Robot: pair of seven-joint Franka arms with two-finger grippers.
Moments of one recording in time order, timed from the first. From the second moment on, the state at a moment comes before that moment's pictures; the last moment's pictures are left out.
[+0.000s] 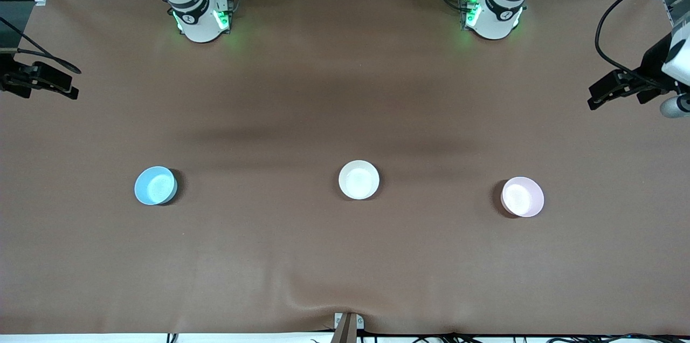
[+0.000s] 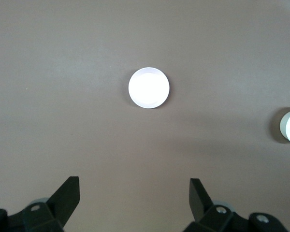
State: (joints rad) left arm 0.11 0.02 -0.18 -1.55 0.03 1.58 -0.19; right arm -0.05 0.03 -0.01 -1.49 0.01 1.43 -0.01
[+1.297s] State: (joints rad) left arm 0.14 0.03 -0.18 -1.82 0.02 1.89 -0.19; right arm -0.05 0.03 -0.01 -1.49 0.01 1.43 -0.01
